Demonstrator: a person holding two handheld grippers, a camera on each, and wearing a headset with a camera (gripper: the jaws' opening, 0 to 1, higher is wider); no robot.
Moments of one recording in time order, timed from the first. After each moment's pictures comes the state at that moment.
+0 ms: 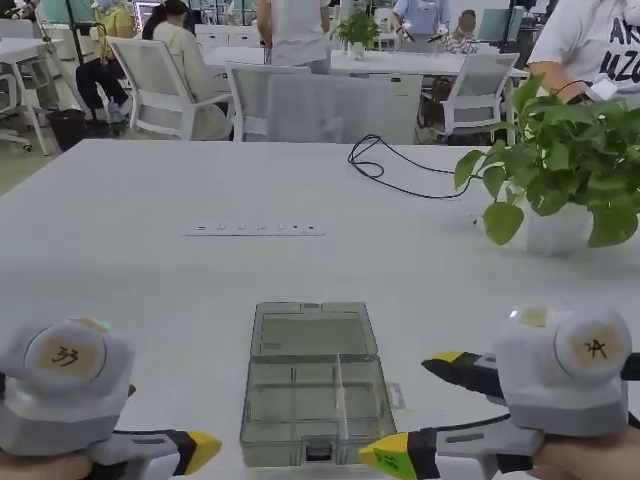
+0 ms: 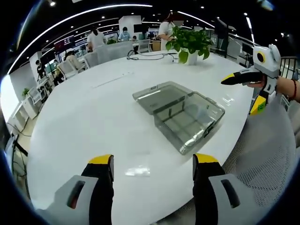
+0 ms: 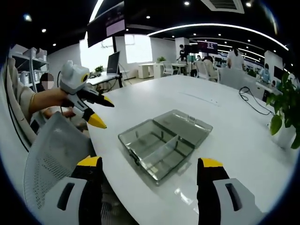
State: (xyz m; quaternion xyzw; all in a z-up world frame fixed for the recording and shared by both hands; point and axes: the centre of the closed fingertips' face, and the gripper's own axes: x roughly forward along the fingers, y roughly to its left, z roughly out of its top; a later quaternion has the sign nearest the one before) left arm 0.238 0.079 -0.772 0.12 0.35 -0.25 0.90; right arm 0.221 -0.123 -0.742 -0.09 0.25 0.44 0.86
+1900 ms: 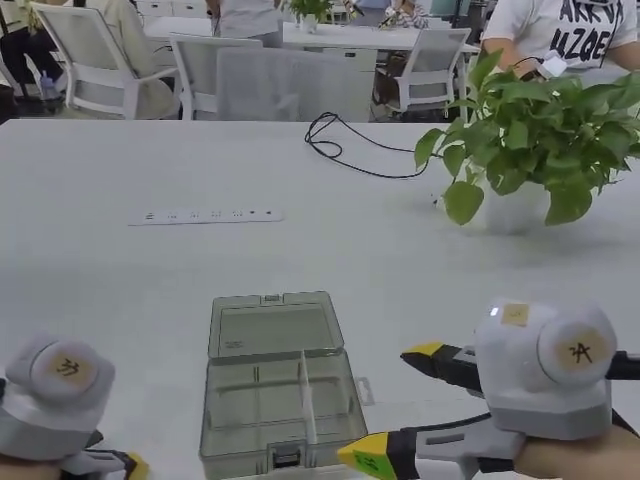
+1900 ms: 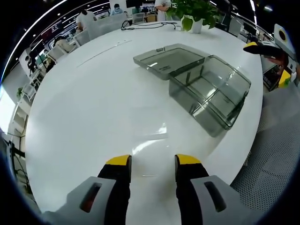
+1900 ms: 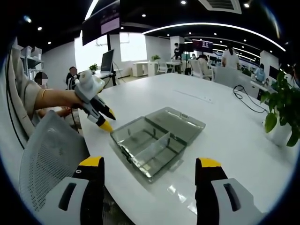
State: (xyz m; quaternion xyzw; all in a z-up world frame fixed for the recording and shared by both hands) left arm 0.261 0.099 -0.839 0.17 0.45 -0.25 0.84; right arm 0.231 -0.134 -0.744 -0.10 0.26 0.41 0.87
